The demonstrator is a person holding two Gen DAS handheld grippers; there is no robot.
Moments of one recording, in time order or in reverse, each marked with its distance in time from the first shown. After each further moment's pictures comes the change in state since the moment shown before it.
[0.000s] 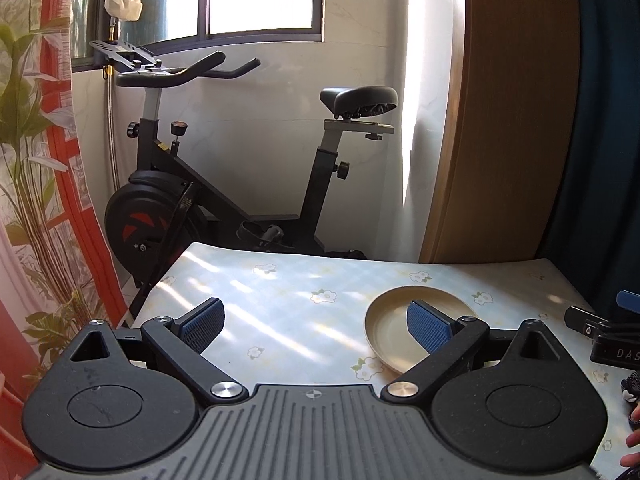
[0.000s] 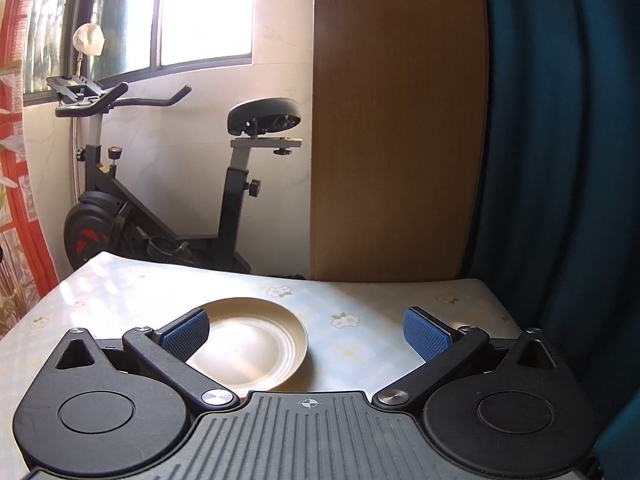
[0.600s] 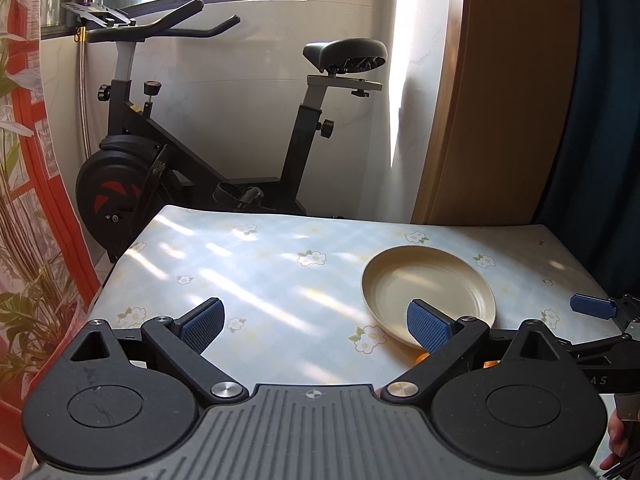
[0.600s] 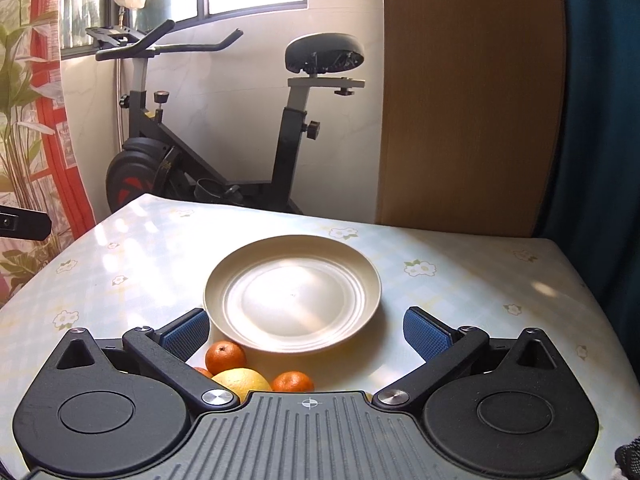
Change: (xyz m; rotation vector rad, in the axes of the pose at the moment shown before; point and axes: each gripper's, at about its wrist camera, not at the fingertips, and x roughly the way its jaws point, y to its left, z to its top) left arm 0.057 0.018 -0.036 0.022 0.091 -0.071; right arm 0.051 0.039 -0.039 -0.023 0.137 0.170
